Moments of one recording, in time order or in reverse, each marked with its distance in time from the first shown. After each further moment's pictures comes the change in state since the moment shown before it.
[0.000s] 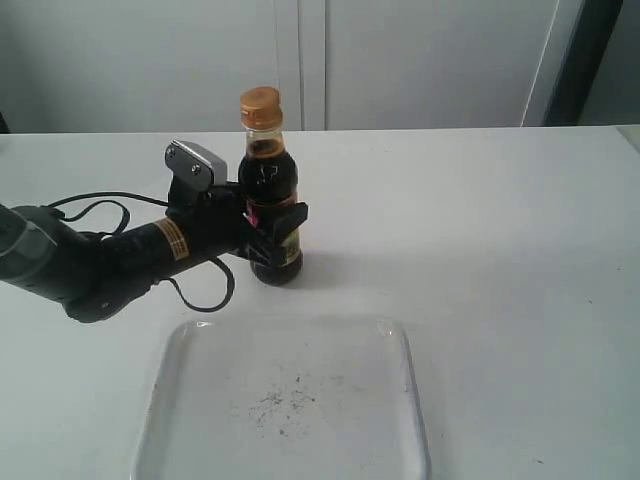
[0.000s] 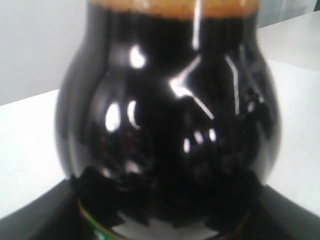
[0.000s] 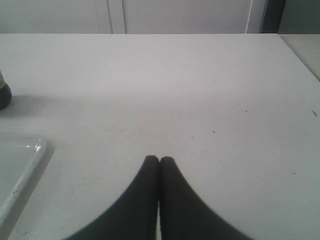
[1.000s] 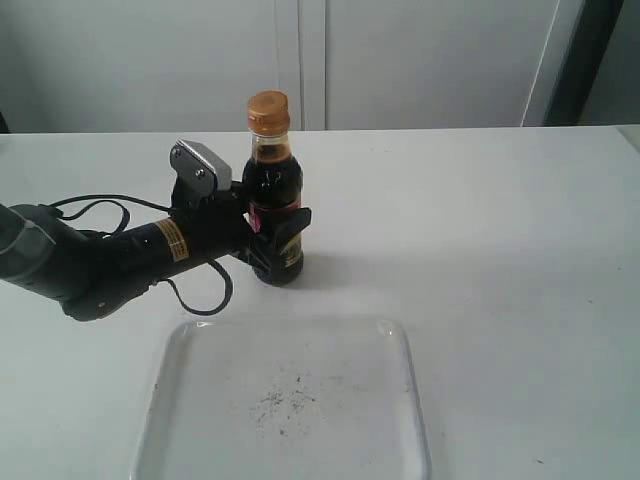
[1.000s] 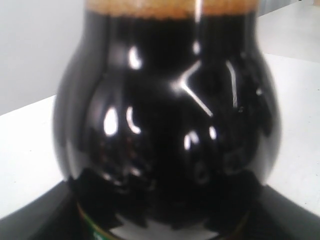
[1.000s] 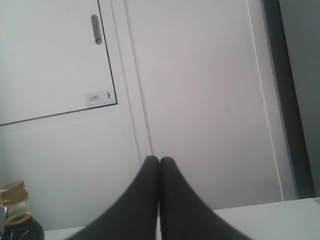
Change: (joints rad) left arm -0.002 0.000 -0.002 0.067 -0.010 0.040; right arm 0.000 0.000 0.000 -0.020 -0.628 0.192
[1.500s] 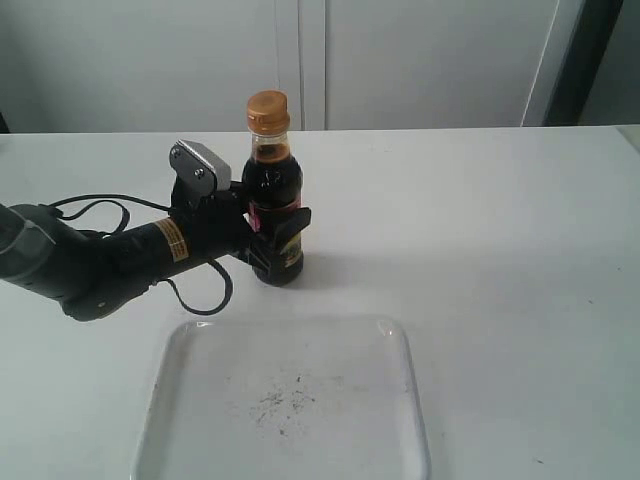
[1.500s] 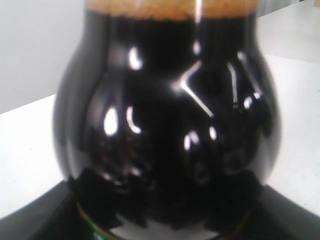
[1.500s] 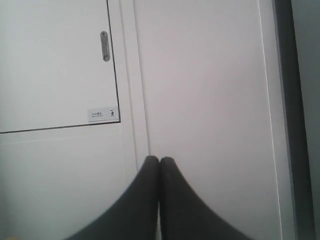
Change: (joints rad) left arm 0.000 0.000 0.000 0.000 0.000 -0.007; right arm 0.000 0.366 -0.391 -0.097 0.021 0.029
